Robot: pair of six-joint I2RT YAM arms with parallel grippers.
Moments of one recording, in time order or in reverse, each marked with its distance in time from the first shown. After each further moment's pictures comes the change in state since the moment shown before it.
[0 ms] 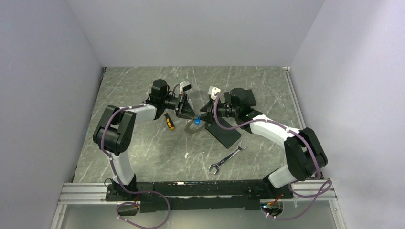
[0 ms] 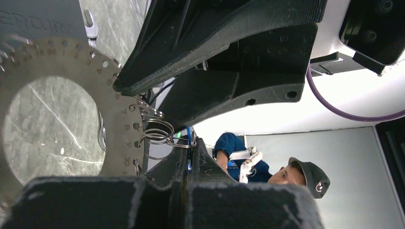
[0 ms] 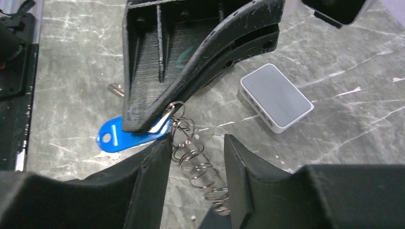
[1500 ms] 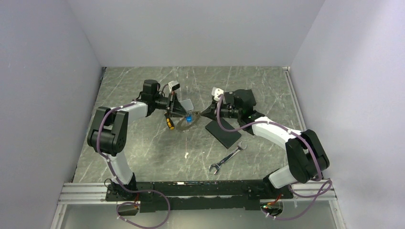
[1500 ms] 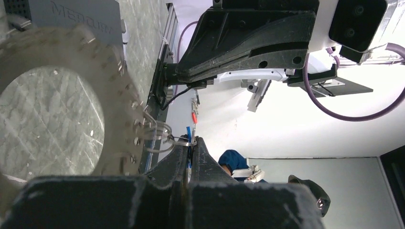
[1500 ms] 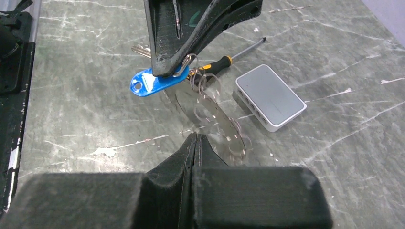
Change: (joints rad) left arm 0.115 -0.038 0.006 -0.337 -0.012 0.267; right arm -0.016 -0.022 -0.048 0.066 -0.013 -0.005
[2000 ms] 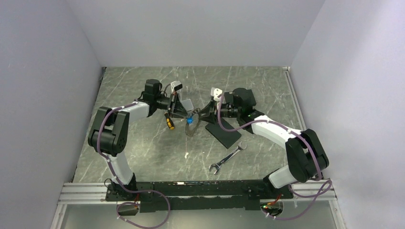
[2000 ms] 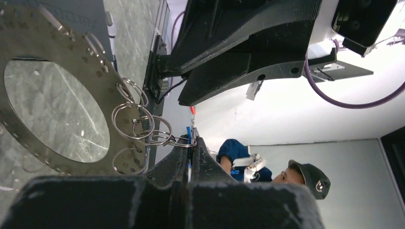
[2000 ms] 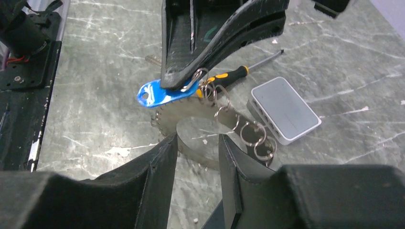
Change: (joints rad) left arm -0.015 0.000 0.004 0.014 0.035 0.002; right arm -0.003 0.004 0.027 -0.039 -0.075 -0.015
